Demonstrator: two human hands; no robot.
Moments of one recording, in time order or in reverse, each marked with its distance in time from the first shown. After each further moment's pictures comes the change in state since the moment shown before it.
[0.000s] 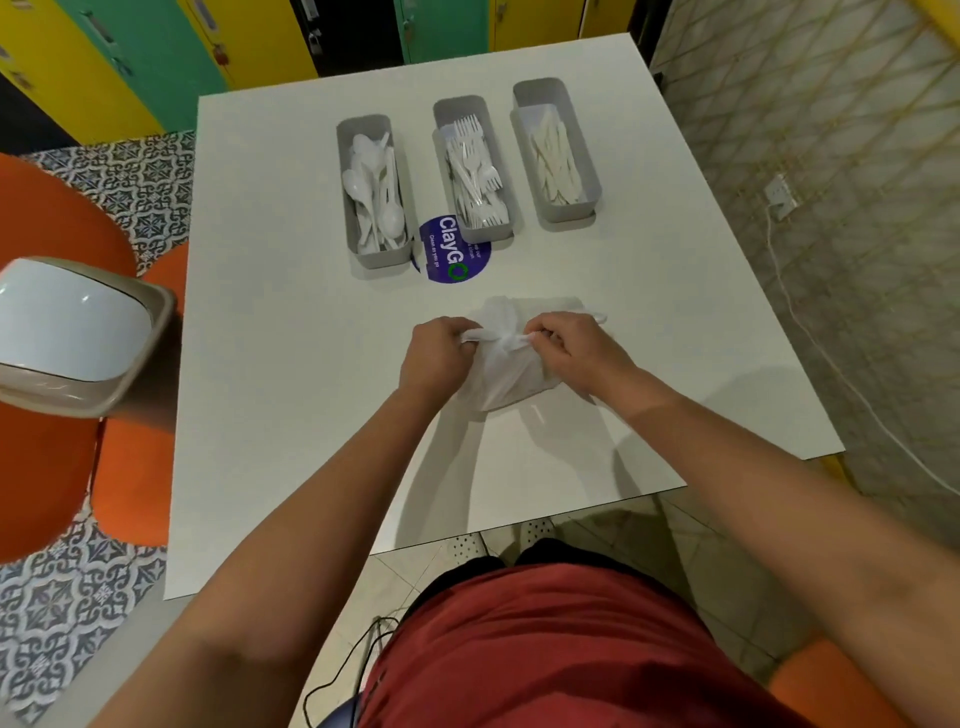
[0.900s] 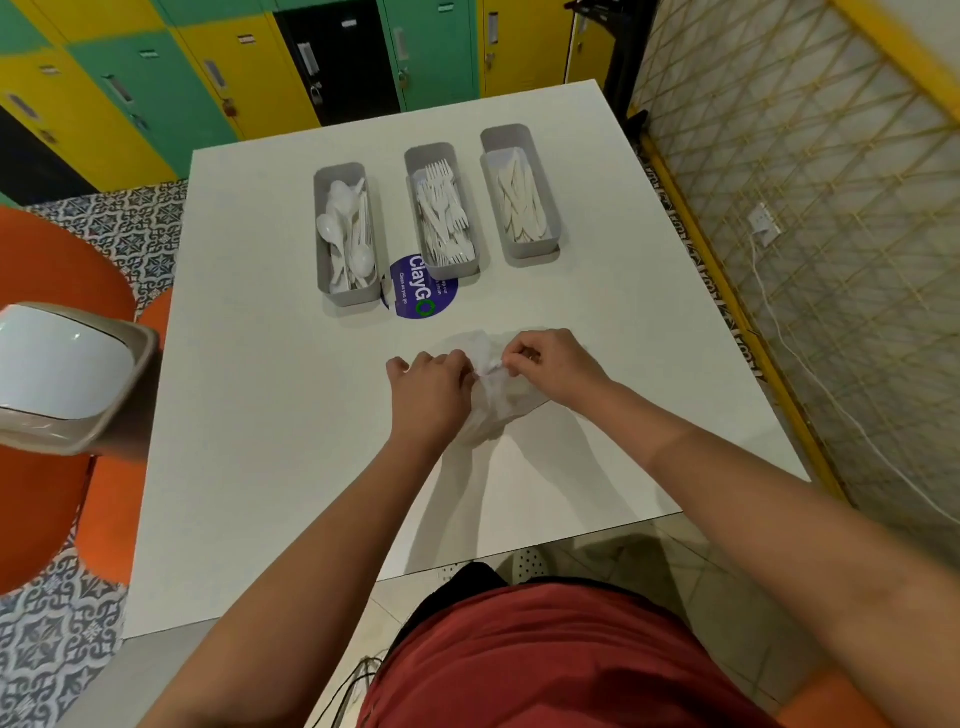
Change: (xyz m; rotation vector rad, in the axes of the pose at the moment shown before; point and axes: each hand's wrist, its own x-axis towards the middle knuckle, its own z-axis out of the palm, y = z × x) left_hand -0.011 0.033 0.041 0.628 0.138 0.175; right_hand 0.006 0.019 -0.035 0.127 -0.040 0.022
